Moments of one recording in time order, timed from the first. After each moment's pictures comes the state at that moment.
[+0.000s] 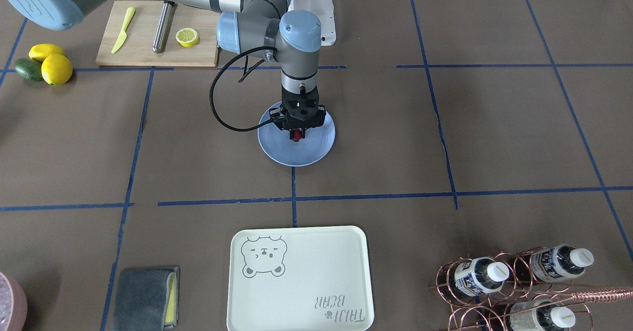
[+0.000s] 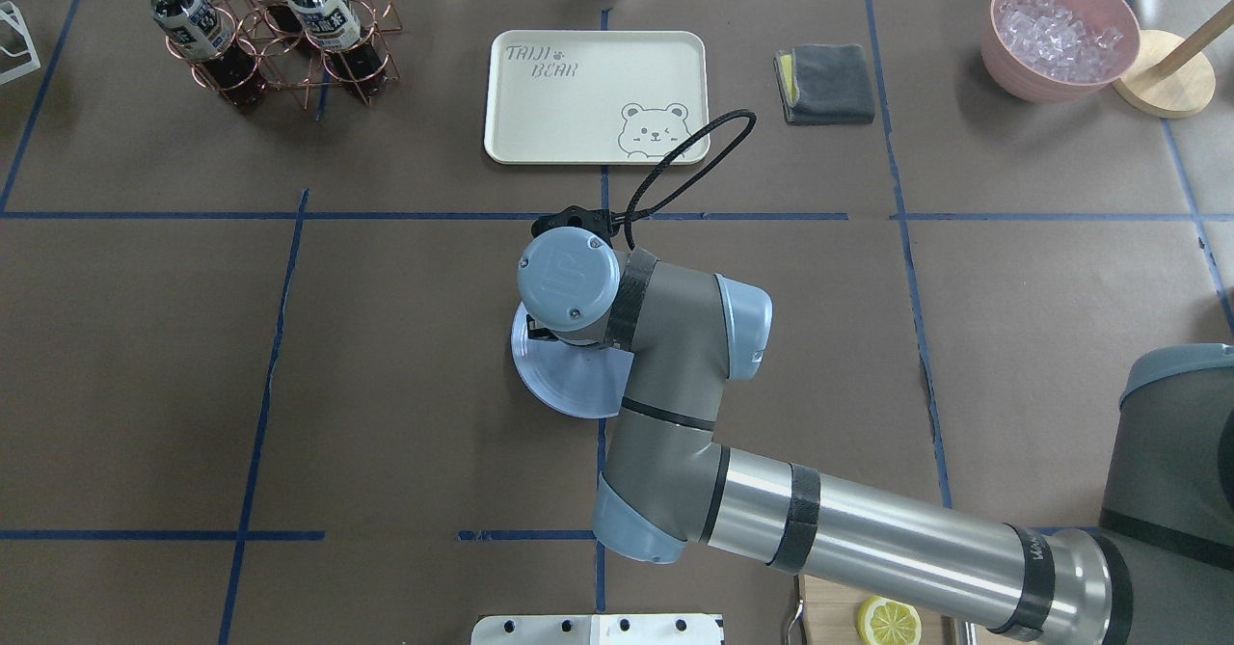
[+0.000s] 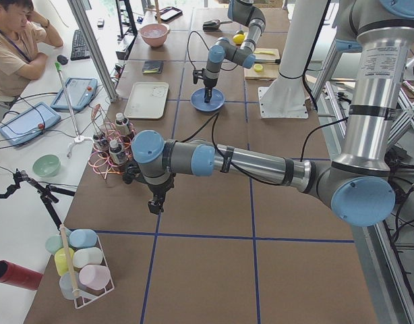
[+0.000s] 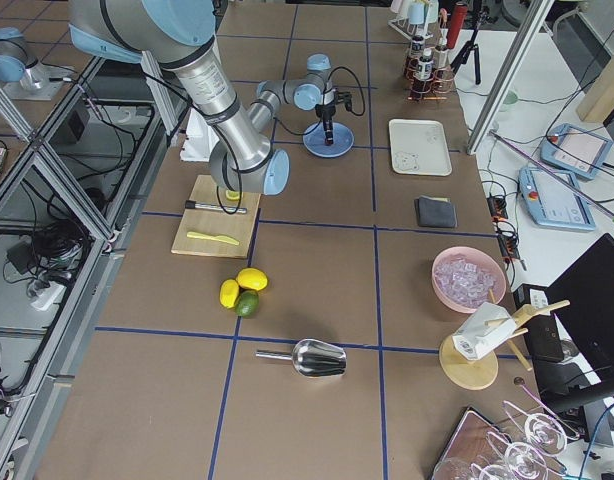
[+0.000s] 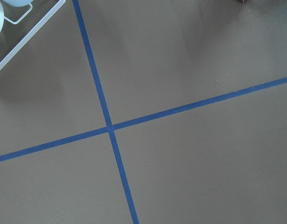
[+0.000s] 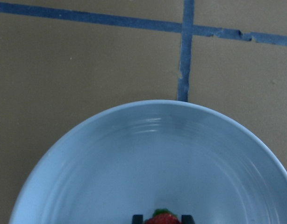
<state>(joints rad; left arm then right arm) -1.54 -1.67 -1.66 -1.47 -2.42 0.19 0.40 -0.70 1.40 -1.52 1.66 1.19</state>
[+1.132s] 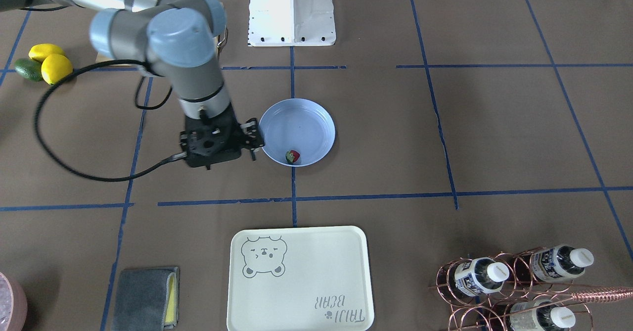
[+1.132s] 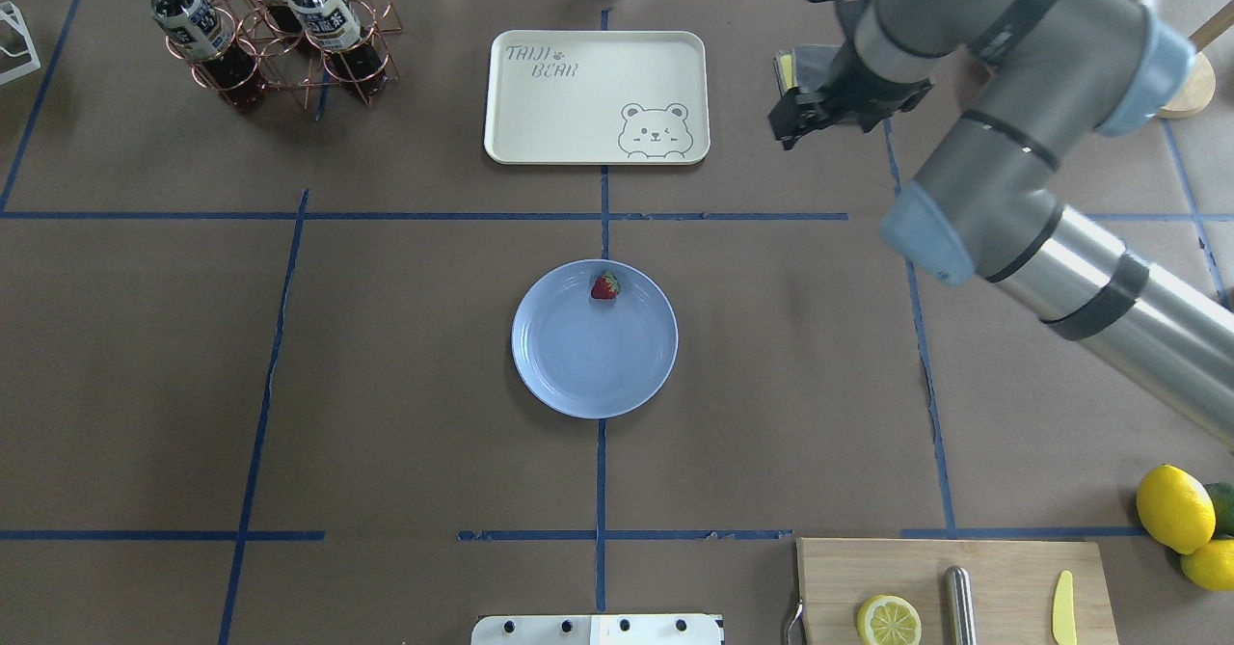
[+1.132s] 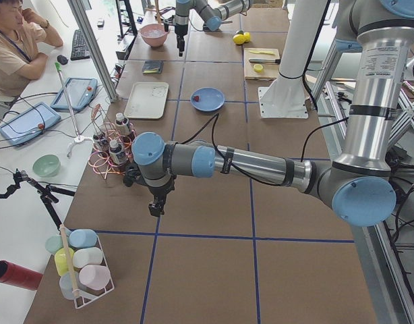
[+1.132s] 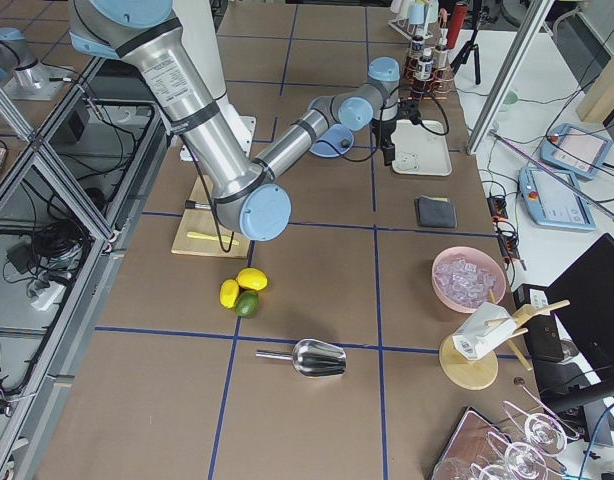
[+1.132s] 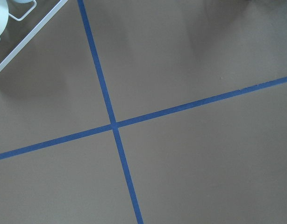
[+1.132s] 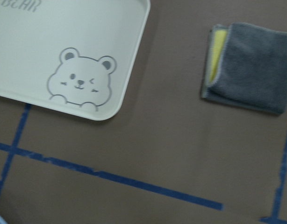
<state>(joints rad) -1.54 -1.66 -1.65 -1.46 -2.40 0.19 0.97 -1.03 1.66 -1.53 2.08 0.57</state>
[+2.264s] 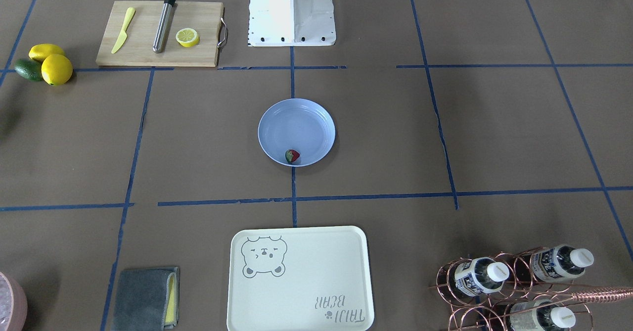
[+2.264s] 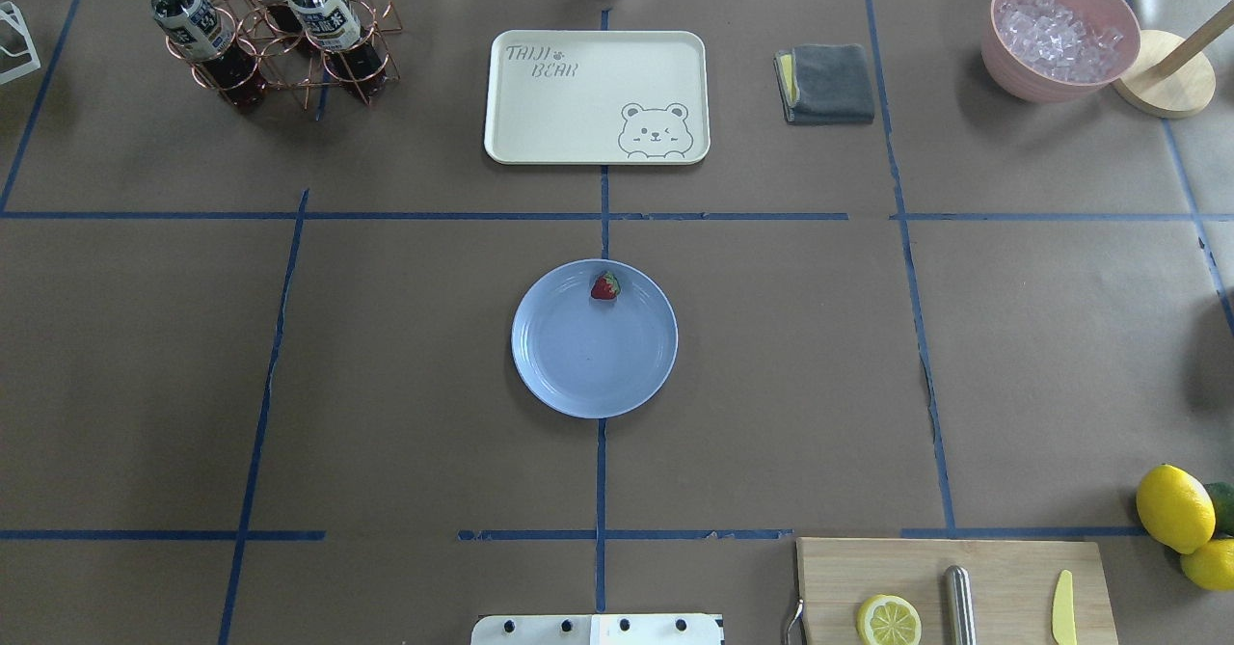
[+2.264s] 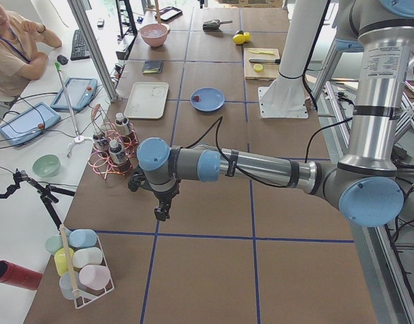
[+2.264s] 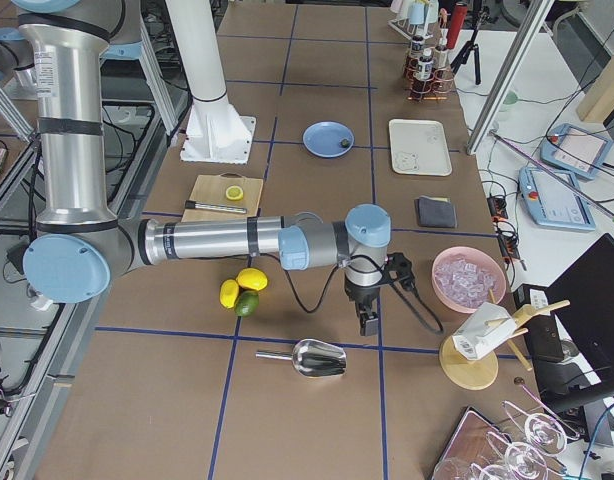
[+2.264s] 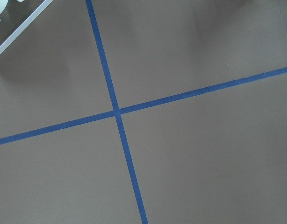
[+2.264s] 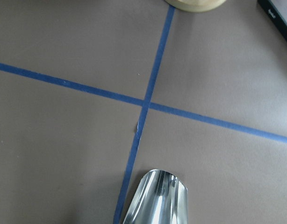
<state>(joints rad) -1.54 -1.63 -1.66 -1.46 -2.41 0.19 1.50 -1.61 1.66 -1.51 2.21 -0.09</state>
